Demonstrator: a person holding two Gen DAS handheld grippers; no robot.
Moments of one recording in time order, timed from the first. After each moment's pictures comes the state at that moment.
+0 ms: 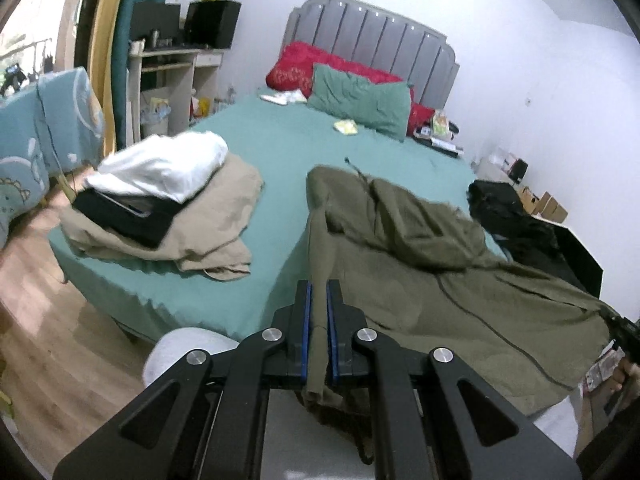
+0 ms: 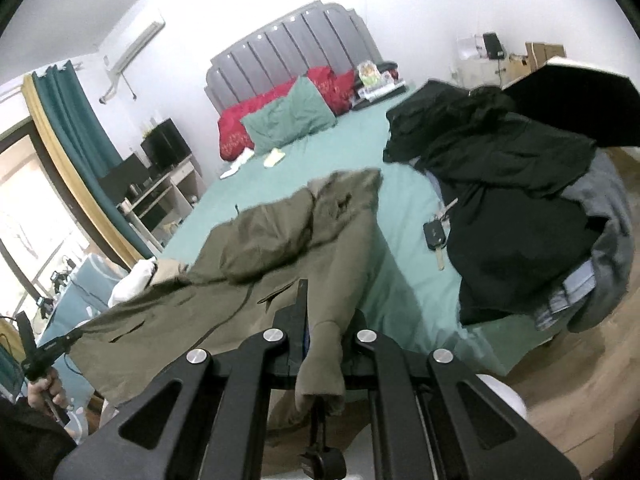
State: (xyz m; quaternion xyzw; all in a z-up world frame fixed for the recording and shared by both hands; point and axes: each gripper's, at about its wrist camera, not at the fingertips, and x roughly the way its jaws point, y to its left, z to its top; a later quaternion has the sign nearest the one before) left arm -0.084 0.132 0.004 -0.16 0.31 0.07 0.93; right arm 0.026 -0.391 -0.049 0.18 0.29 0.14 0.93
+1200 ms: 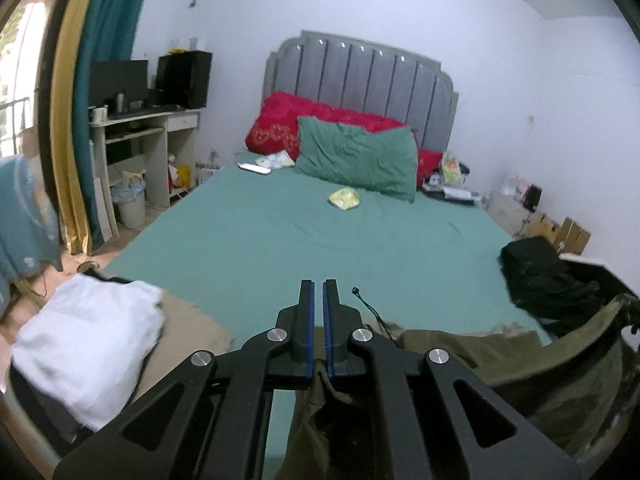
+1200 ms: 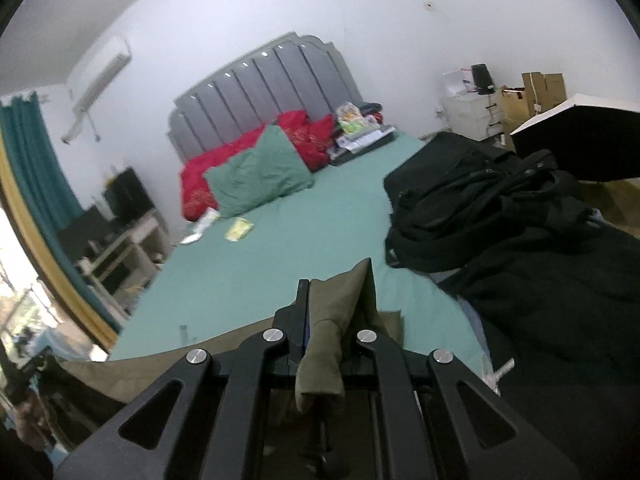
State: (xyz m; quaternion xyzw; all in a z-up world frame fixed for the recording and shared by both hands) left arm 0.241 0.161 0.027 -0.09 0.24 0.08 0.96; right arm 0.315 -0.378 -0.022 0.18 0.24 0.09 0.95
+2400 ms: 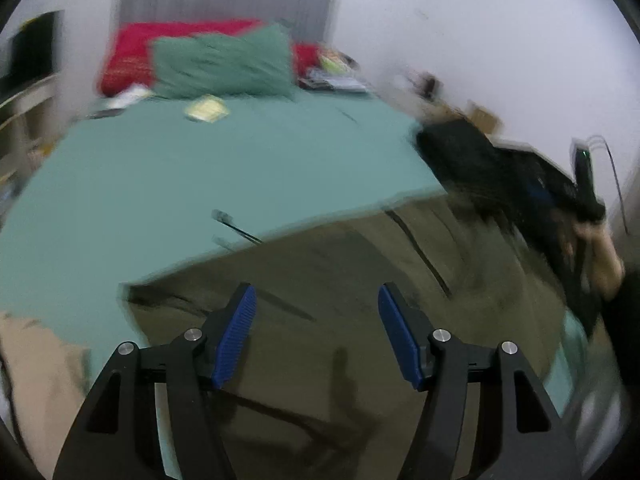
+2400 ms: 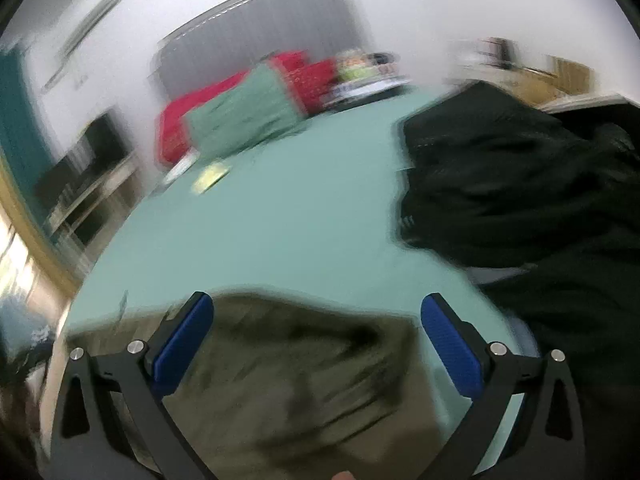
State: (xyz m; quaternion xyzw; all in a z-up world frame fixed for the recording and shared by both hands) left arm 0.345 0.087 -0.088 -0.01 0.38 -0.19 0.91; right arm 0.410 -0.334 -0.097 0.10 0.32 0.12 0.93
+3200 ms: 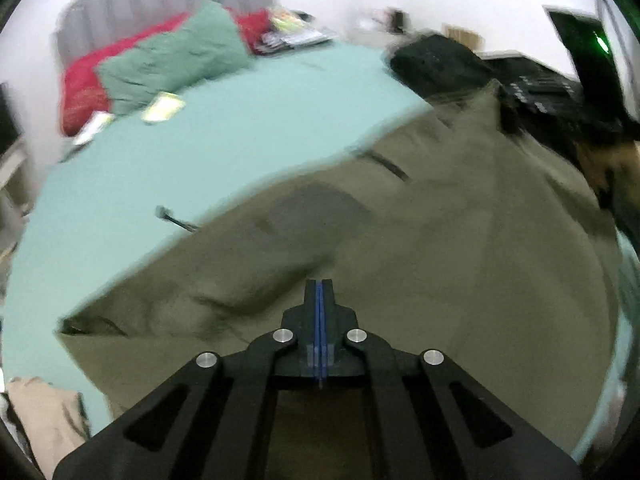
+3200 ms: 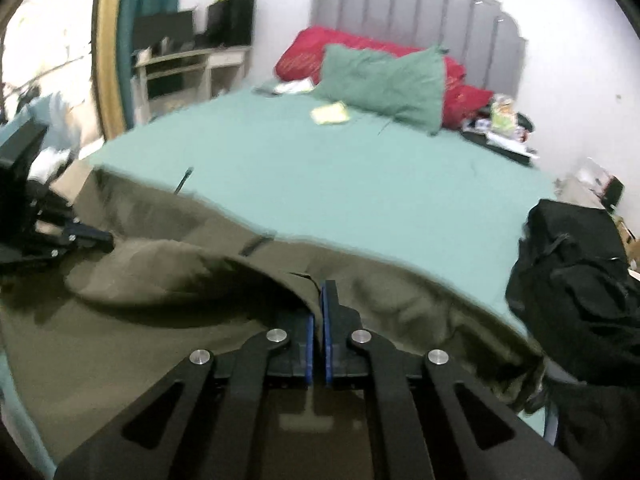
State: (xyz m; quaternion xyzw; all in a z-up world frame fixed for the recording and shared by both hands) left arm 0.362 0.035 -0.122 0.11 0.39 -0.16 0.90; right arm 0.402 -0.199 -0.116 -0.14 0.30 0.24 0.91
